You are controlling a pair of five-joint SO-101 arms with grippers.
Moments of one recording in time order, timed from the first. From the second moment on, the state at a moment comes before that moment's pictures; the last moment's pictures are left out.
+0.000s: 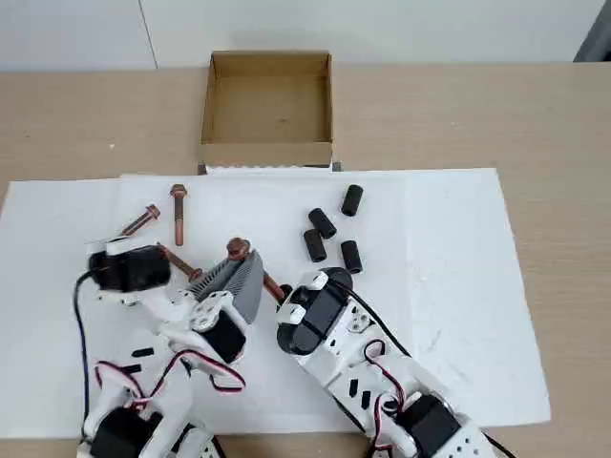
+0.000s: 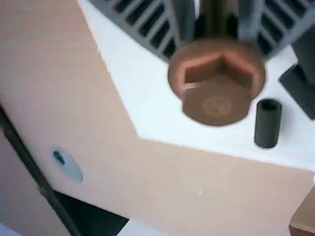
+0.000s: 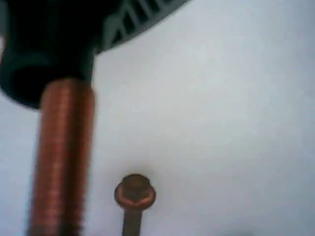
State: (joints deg) left arm 23.8 -103.4 75.3 55.1 41.9; right arm -44.9 -103.6 88.7 48.6 5.8
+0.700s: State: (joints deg) left arm 28.4 -103.4 80.1 51.8 35.8; right arm -45.1 -103.5 88.7 48.6 8.4
